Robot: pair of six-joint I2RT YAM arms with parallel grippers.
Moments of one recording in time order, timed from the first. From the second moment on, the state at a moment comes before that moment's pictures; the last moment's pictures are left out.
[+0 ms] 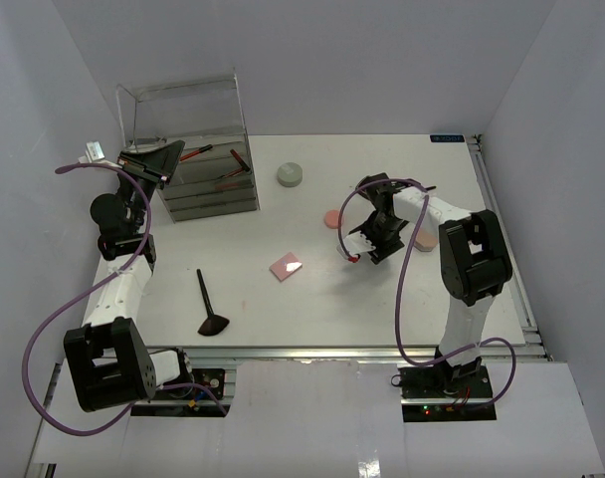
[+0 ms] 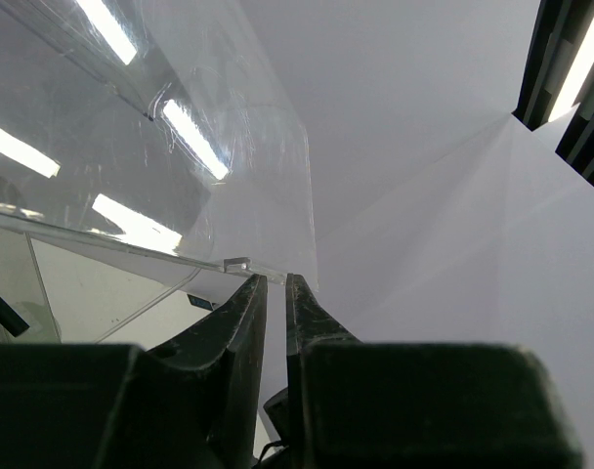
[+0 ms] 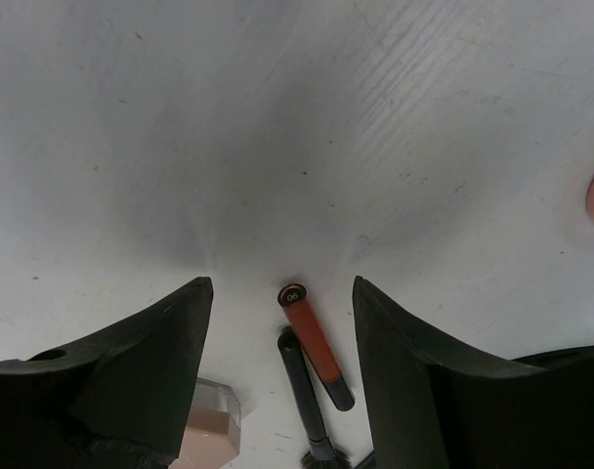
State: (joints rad) left arm 0.21 1.22 0.77 0.92 0.51 -1.28; right arm 0.39 1.90 1.35 -0.95 -0.19 -1.88
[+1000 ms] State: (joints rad) left arm 0.21 1.22 0.77 0.92 0.51 -1.28; right arm 0.39 1.97 1.37 -0.88 -0.07 -1.95
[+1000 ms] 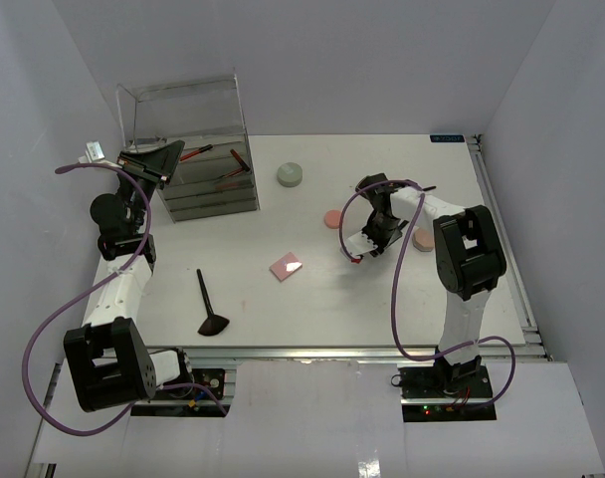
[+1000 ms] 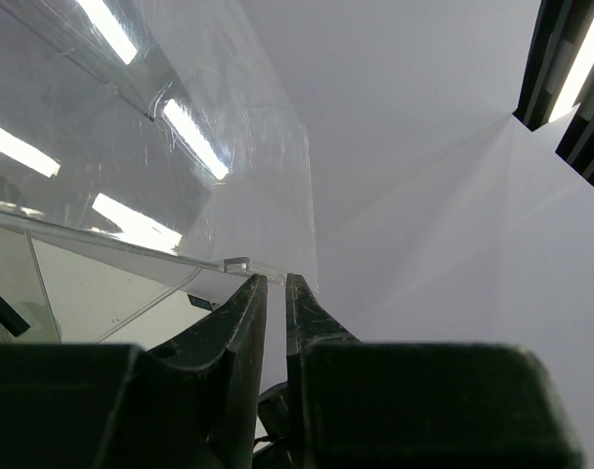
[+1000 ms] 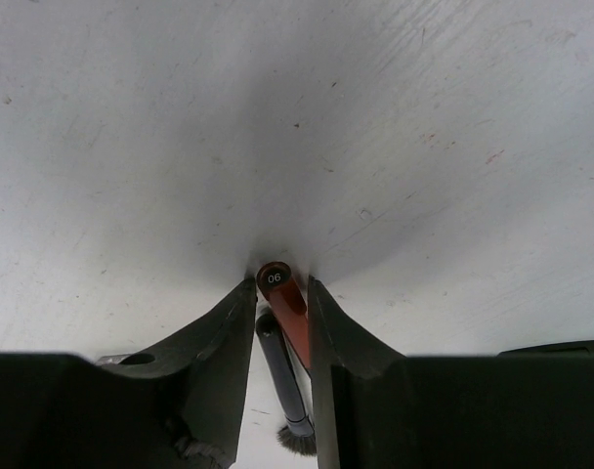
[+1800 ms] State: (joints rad) left arm 0.21 1.22 0.77 0.92 0.51 -1.28; right arm 0.51 1.96 1.43 -0.73 -0.29 -1.86
